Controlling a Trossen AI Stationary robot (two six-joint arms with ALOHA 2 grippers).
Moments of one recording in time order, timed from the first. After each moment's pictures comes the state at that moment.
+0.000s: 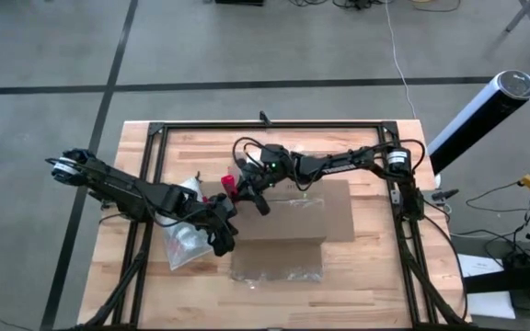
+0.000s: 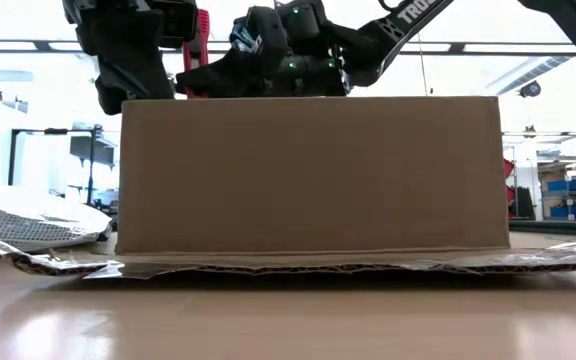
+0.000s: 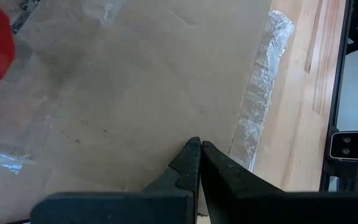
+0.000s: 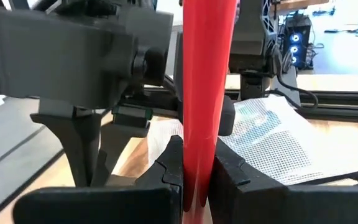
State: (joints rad) left arm -0.29 1.33 0.91 -0.49 -0.07 -0.76; right arm -0.17 2.04 1.39 0.45 -0.62 0.04
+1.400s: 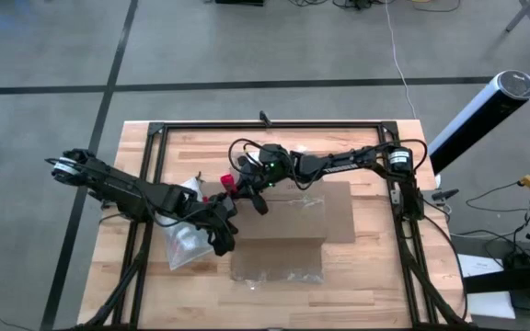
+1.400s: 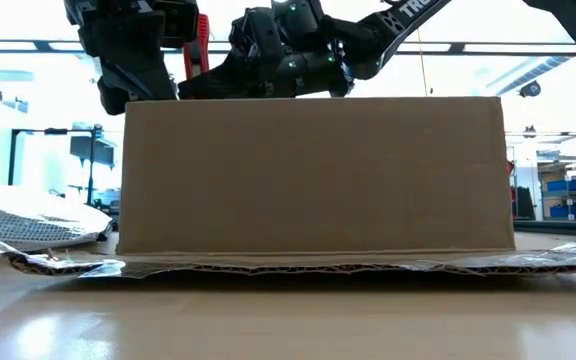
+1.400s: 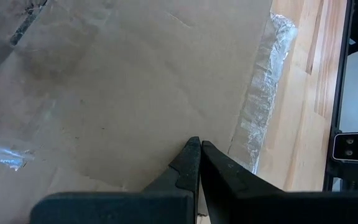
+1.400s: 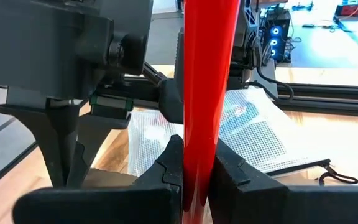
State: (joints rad) left arm -0.29 1.33 0.91 -0.49 -0.07 -0.75; right arm -0.17 2.02 1.40 0.33 -0.54 -0.05
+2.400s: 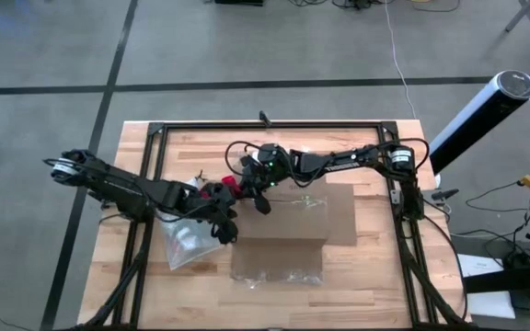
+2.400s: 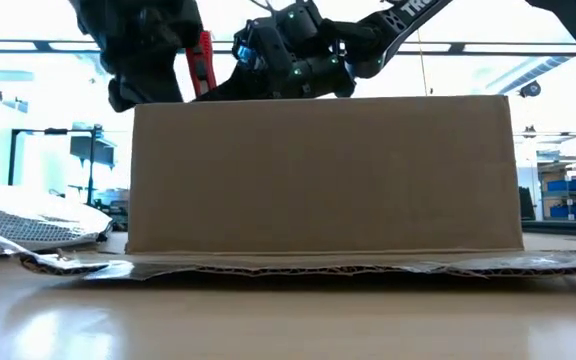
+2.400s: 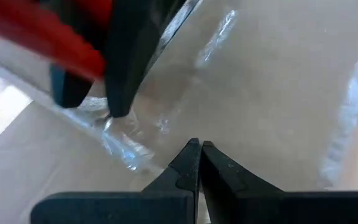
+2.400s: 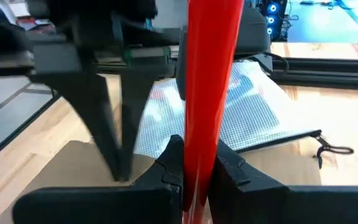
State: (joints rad) left arm -0.24 1.33 0.93 -0.58 -0.29 -0.72; right arm -0.17 2.02 1.39 0.20 -0.51 -0.10
